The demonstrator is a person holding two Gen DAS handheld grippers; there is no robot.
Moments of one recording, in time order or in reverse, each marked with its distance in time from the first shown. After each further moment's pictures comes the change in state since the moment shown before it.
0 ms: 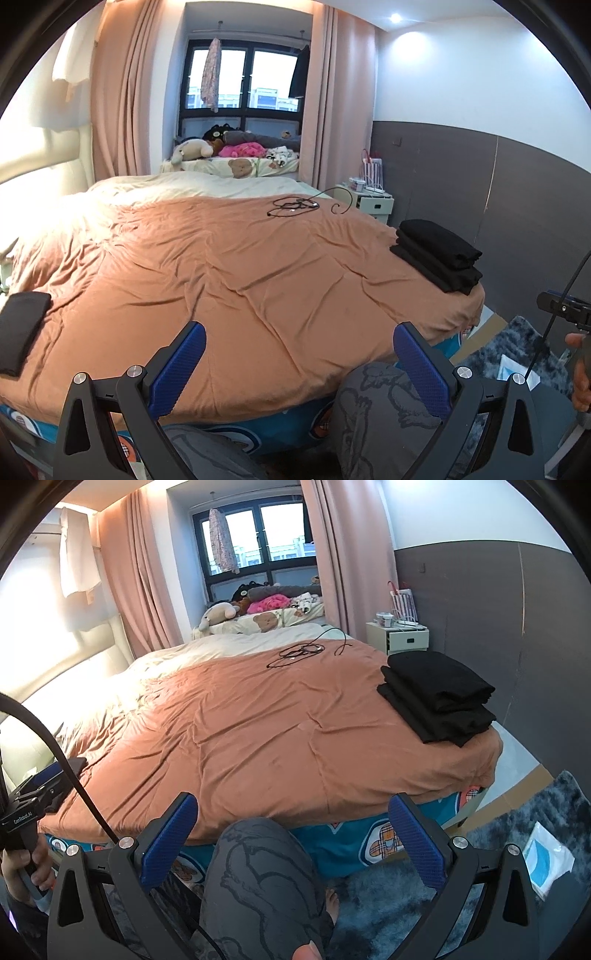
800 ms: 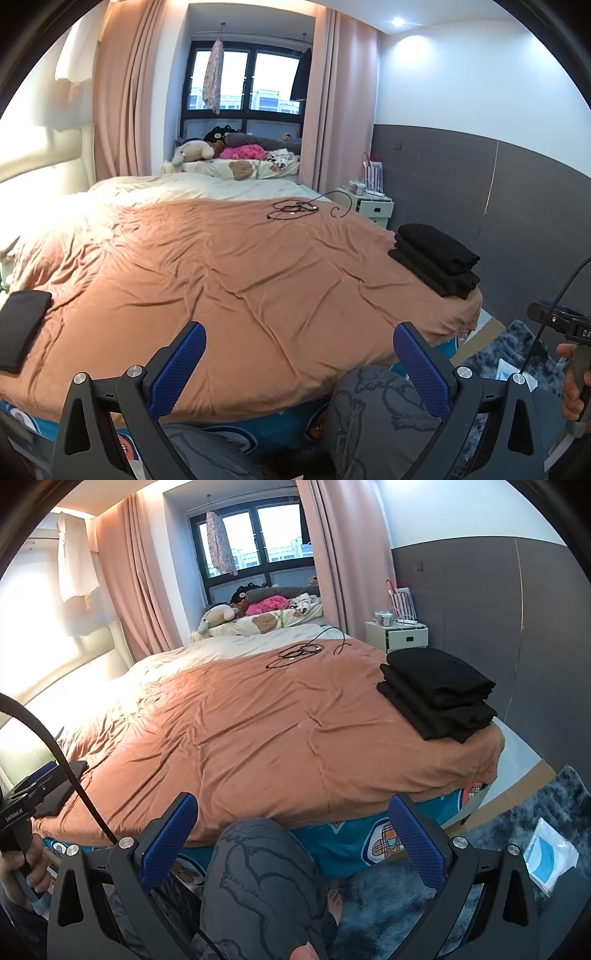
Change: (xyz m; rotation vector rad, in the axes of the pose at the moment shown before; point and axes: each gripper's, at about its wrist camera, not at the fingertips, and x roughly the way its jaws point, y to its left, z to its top) left arm -0.012 0.001 0.003 -0.010 -0.012 -0.004; right arm -0.001 0.001 -0.004 0.017 -0.001 0.005
